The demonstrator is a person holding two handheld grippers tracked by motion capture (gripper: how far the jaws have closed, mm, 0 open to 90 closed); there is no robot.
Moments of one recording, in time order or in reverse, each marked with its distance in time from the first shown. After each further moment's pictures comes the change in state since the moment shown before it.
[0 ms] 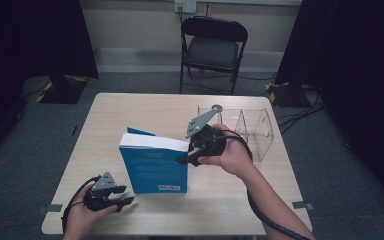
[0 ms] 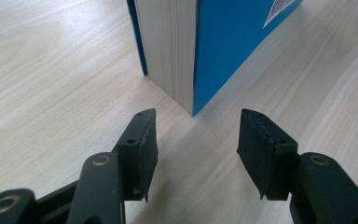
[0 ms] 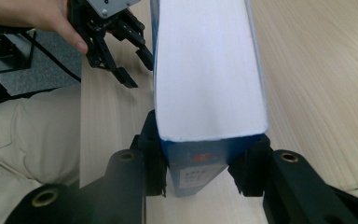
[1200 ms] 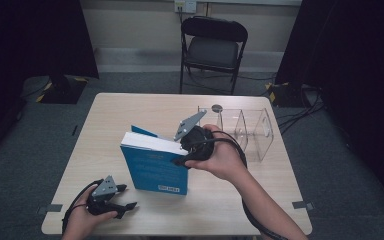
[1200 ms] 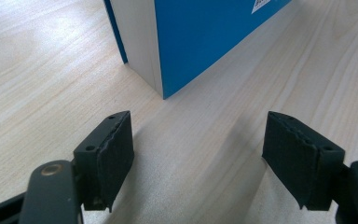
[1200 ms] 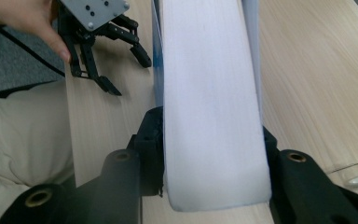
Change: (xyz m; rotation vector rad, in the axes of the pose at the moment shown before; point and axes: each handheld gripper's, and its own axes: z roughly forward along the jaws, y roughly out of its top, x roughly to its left) left arm 0.004 -0.013 0.010 -0.077 -0.035 0.096; right arm 0.022 0.023 0.001 0.087 -0.108 0.009
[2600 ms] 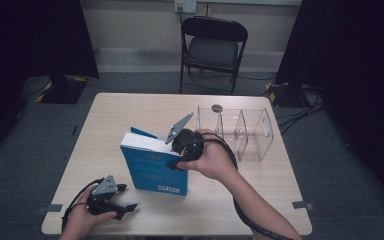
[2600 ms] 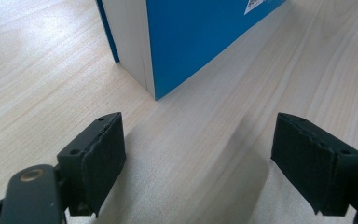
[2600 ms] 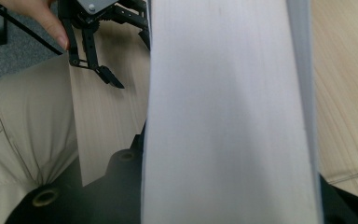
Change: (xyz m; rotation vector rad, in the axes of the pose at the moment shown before) left arm 0.002 0.001 0.002 -0.003 -0.044 -0.011; right arm 0.000 0.006 0.026 0.075 0.053 0.024
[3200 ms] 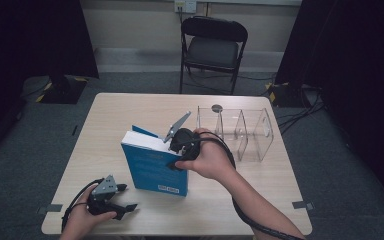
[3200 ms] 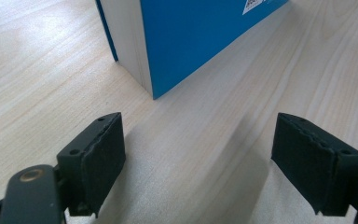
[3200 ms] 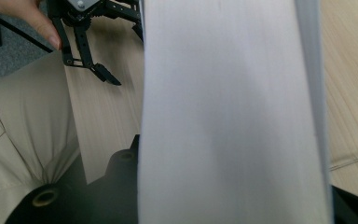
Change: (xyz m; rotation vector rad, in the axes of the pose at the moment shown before) left arm 0.000 0.001 -0.001 0.016 0.000 0.007; right arm 0.001 0.003 0.002 0.043 -0.012 0.062
